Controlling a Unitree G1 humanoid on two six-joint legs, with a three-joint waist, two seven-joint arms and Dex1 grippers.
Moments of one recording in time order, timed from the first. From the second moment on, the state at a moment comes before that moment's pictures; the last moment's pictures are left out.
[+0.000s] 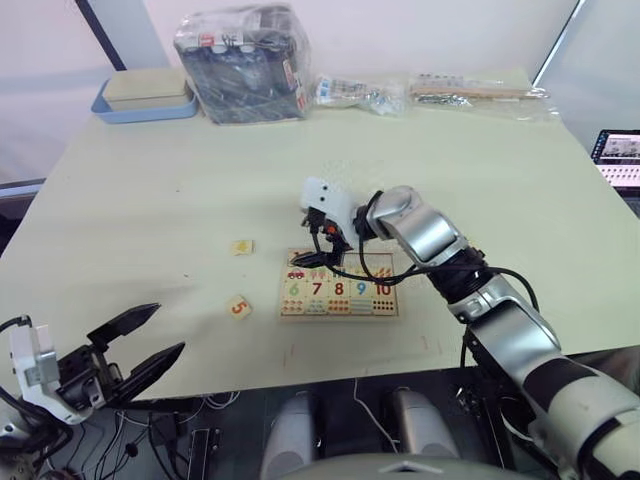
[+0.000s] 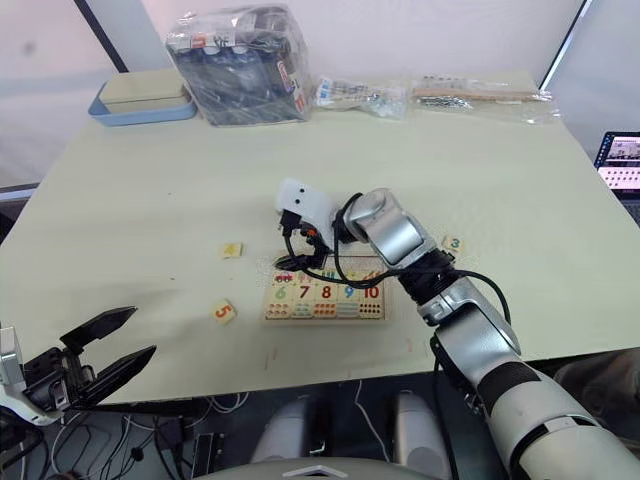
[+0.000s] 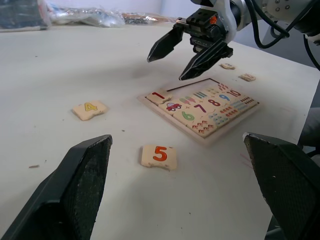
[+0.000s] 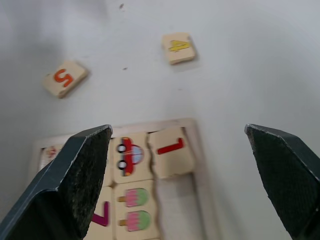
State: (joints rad) left arm 0.43 0.64 0.66 -0.06 -0.76 0.08 -1.38; right arm -1.00 -0.09 0.43 0.40 0.04 0.60 0.98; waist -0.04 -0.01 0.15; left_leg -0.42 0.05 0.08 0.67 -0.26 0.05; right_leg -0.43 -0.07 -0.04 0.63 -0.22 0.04
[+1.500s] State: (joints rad) left arm 0.42 0.64 0.66 -0.06 -0.75 0.08 -1.38; right arm -1.02 -0.03 0.42 0.70 -0.08 0.37 0.99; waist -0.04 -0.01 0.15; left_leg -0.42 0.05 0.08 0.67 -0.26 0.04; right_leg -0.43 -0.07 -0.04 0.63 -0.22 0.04
